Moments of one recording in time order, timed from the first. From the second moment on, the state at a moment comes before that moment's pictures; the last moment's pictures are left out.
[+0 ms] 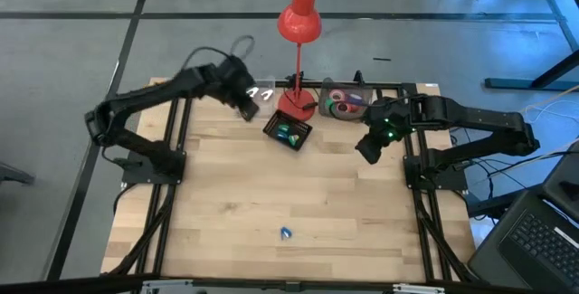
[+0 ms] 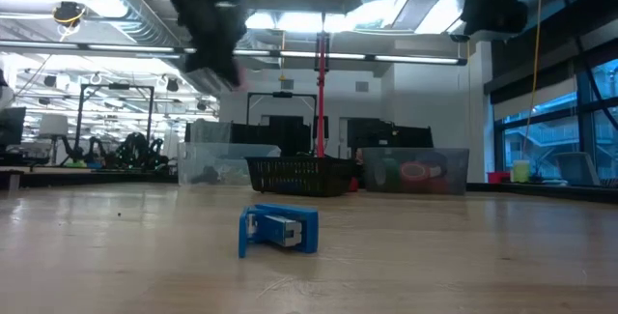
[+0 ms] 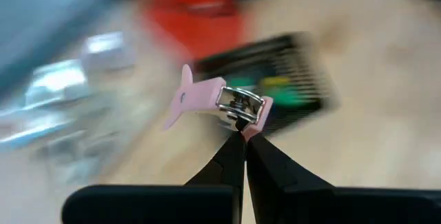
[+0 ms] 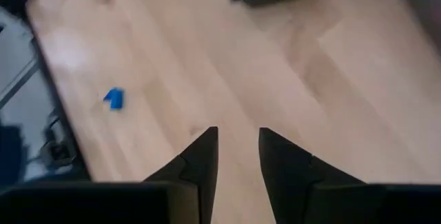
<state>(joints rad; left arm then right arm) 0.57 1.37 1.18 -0.74 0.17 -0.24 -0.09 1.10 1.16 -1.06 -0.12 0.60</state>
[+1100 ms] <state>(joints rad) 0.79 2.10 1.61 -1.03 0.15 0.35 -0.17 1.10 1.16 -1.01 -0.04 0.59</state>
